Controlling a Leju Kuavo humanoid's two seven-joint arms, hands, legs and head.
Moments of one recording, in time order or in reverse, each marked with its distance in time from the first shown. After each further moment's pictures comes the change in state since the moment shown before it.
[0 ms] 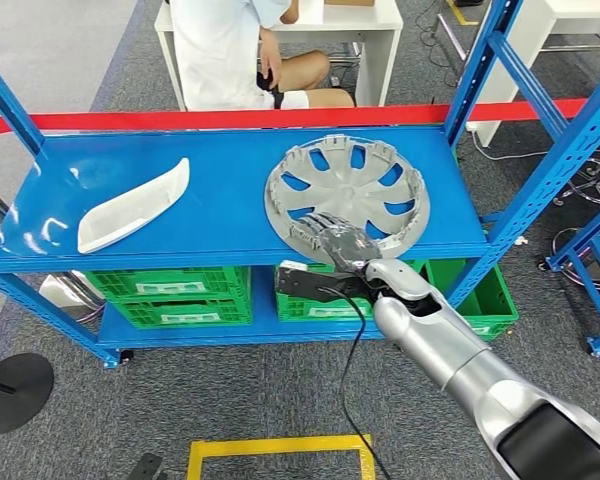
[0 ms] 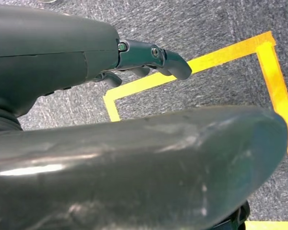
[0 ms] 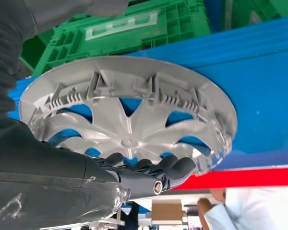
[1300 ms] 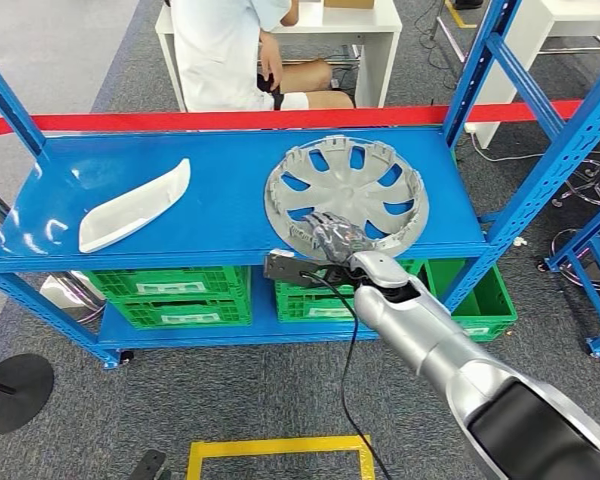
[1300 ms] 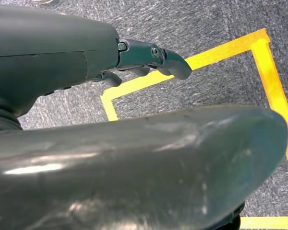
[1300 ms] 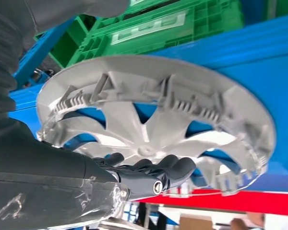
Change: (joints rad) left arm -0.013 -0.010 0.022 0.000 -0.036 -0.008 0.003; right arm -0.092 0.113 0.002 0.221 0.032 0.001 0.121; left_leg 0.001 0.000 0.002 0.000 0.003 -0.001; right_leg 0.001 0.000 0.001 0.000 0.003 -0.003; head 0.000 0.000
